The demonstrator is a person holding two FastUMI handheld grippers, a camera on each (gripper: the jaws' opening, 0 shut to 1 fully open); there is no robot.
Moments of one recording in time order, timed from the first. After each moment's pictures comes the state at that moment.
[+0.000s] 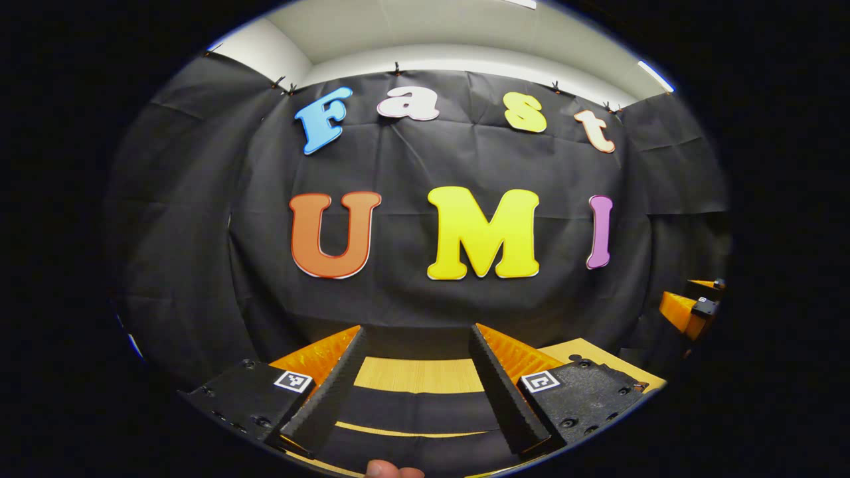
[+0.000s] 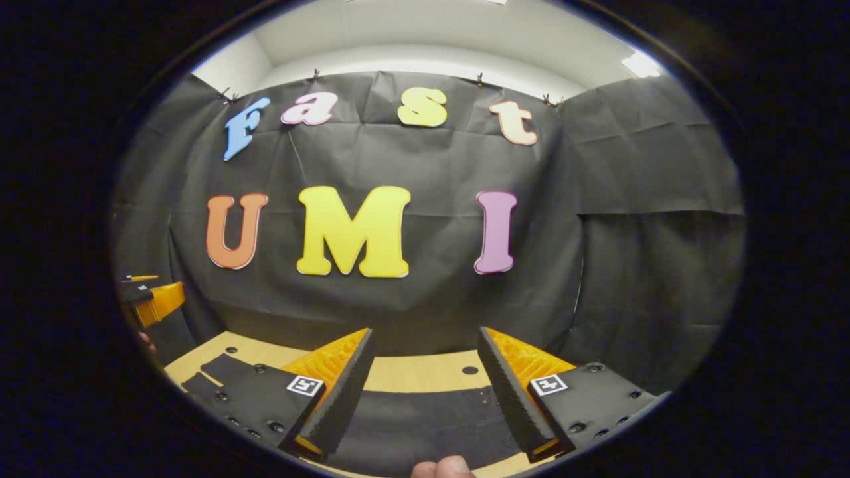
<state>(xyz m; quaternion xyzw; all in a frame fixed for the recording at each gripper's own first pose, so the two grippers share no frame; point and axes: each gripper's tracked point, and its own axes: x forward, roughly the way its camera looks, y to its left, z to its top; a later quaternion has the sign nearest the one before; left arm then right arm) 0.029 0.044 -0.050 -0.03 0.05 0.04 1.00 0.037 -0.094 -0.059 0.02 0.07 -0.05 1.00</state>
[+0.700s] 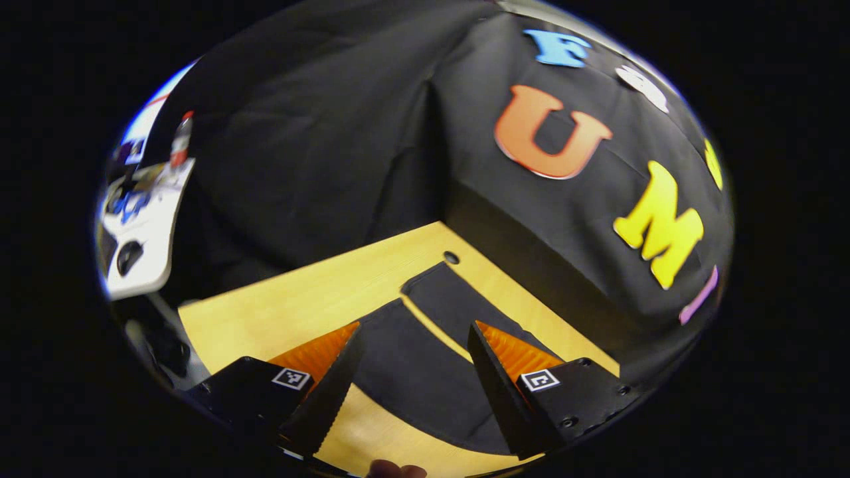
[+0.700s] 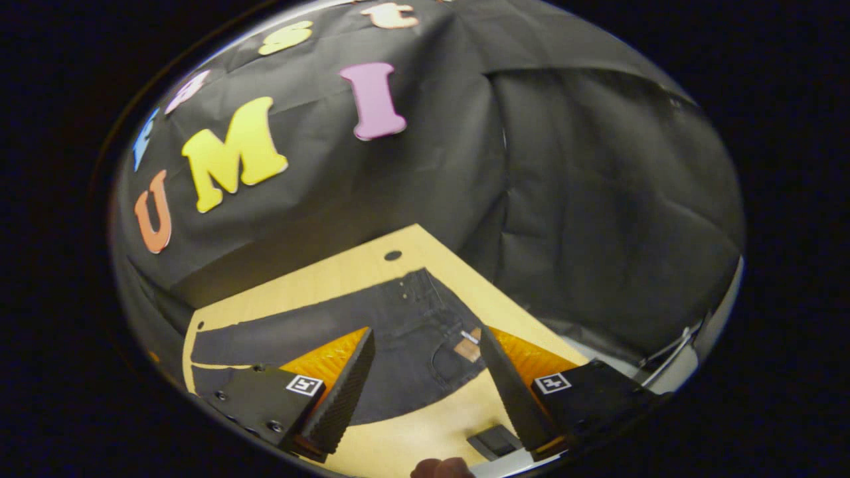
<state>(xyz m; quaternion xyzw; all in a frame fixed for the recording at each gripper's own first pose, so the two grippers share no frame) -0.084 0.253 -0.258 -0.36 0.24 0.29 0.85 -0.005 -0.271 -0.257 0.18 0.33 -0.16 0.91</state>
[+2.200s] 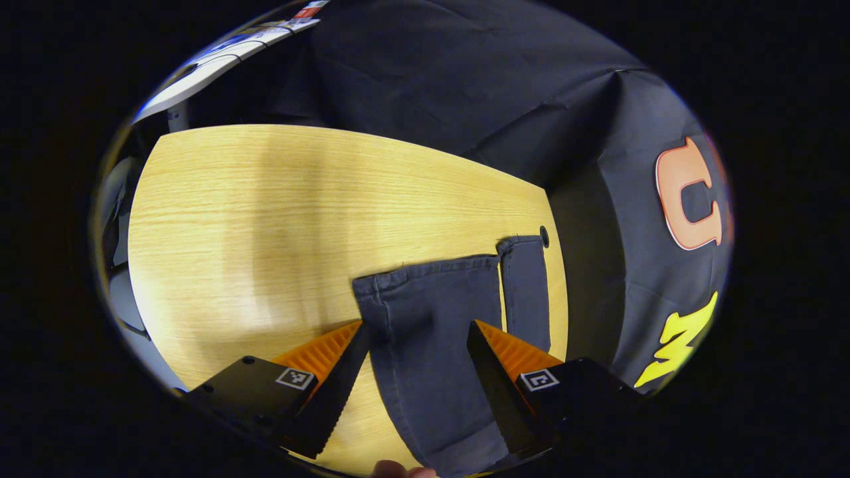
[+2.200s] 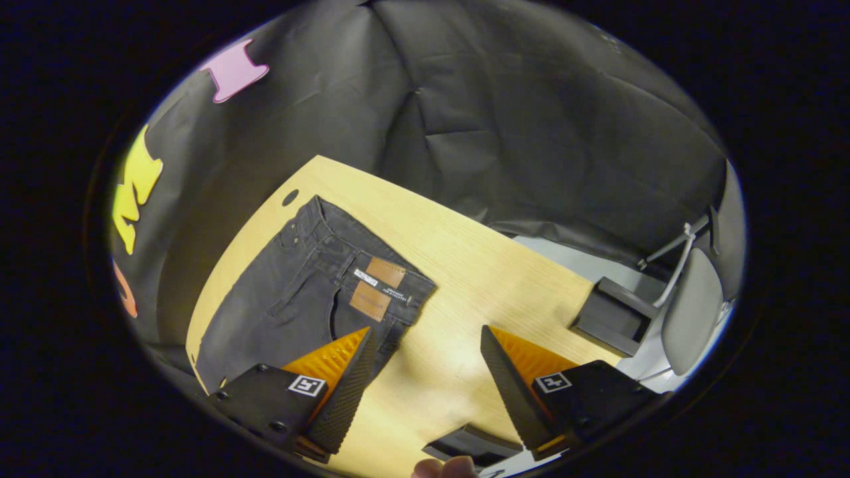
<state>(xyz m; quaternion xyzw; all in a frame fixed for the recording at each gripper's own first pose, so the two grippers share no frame) -0.081 0.275 -0.381 -0.56 0.31 0.34 0.69 -0.009 -0.323 -0.401 0.31 0.44 -0.26 0.80</state>
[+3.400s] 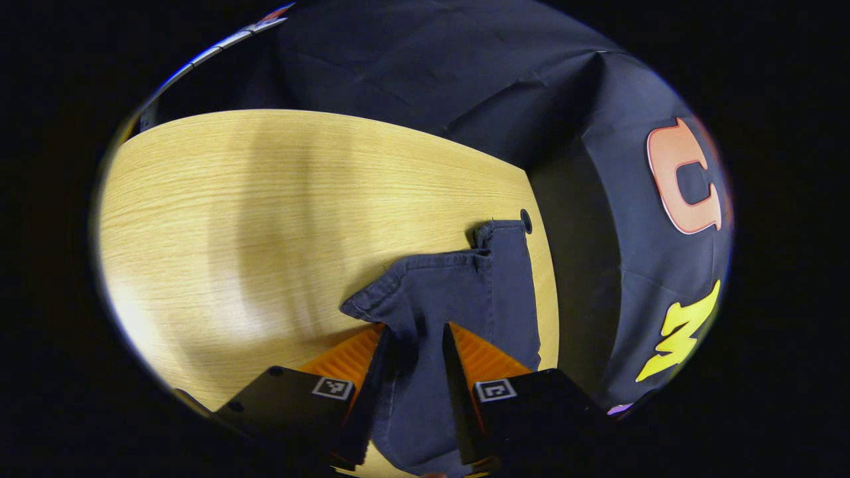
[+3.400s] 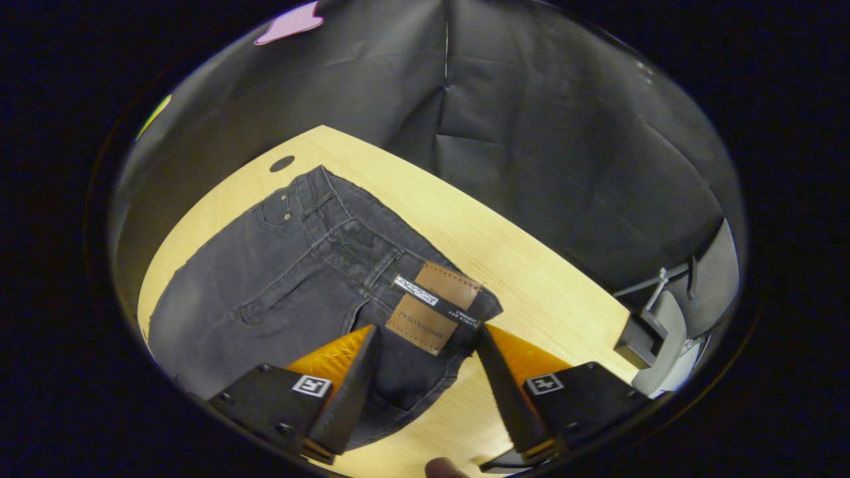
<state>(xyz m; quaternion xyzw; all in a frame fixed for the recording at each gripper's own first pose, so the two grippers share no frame) -0.019 0.262 -0.397 -0.56 0.32 0.29 0.71 0.052 -0.296 -0.434 0.18 0.48 -0.30 0.80</state>
